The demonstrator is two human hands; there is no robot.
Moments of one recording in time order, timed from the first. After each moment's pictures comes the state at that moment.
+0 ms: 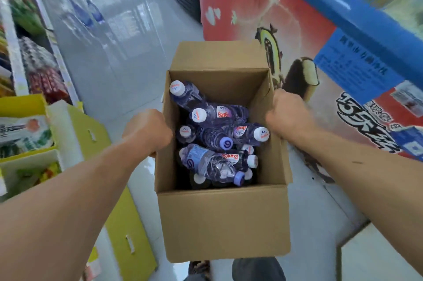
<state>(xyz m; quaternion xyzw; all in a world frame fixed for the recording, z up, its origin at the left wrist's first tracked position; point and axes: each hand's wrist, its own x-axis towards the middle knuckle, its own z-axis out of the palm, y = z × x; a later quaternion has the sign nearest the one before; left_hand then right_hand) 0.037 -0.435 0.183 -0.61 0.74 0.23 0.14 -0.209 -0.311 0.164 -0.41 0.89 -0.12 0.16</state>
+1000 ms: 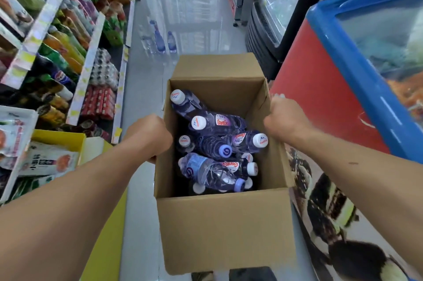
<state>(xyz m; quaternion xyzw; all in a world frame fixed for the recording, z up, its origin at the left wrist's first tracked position) 0.015 -0.788 0.246 -0.76 0.57 0.30 0.05 -0.267 -0.795 0.210 -0.62 0.76 -0.08 0.17</state>
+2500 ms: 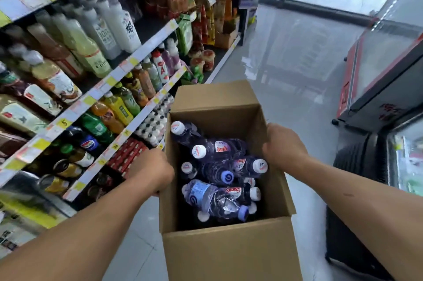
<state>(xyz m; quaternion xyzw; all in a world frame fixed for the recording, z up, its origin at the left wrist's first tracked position) 0.075 -1.315 0.229 -0.90 0.30 0.31 -0.03 -0.155 -1.479 0.225 -0.81 0.54 0.01 0.21</state>
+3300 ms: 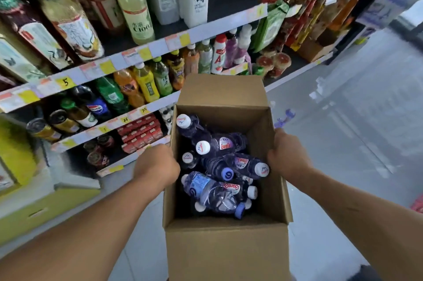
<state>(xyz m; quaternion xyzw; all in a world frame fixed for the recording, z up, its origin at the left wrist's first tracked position) 0.168 -1.451 0.118 -0.95 0.09 0.28 -0.05 0.040 -1.696 0.121 -0.91 0.36 0.11 0.19</state>
